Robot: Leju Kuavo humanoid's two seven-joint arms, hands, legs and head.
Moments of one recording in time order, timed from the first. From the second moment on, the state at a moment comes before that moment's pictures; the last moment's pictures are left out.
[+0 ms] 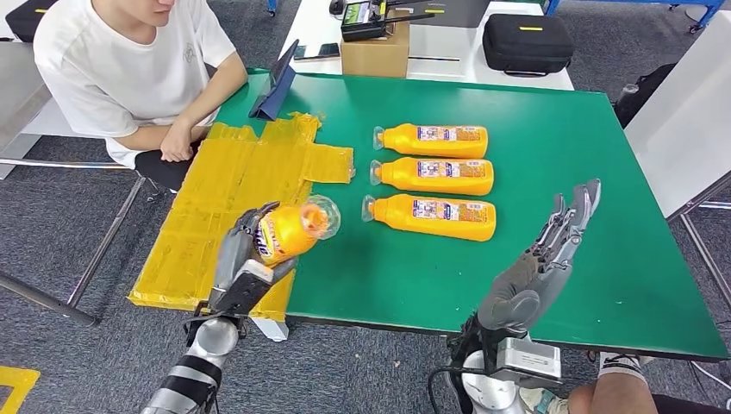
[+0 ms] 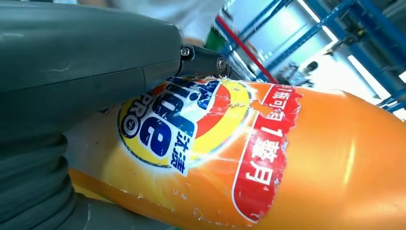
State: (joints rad) left arm -0.22 -0.13 -0.15 -1.09 -0.60 0.37 -0.57; right arm -0.08 0.17 0.47 -1.70 0.24 -0.69 -0.70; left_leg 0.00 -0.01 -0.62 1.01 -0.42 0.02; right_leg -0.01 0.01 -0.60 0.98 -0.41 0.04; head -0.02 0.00
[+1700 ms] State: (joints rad) left arm -0.50 -0.04 -0.06 -0.65 -0.61 -0.11 -0.62; right arm -0.18 0.18 0.39 -1.50 0.18 -0.49 -0.70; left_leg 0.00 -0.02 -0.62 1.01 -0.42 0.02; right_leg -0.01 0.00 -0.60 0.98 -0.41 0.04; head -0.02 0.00
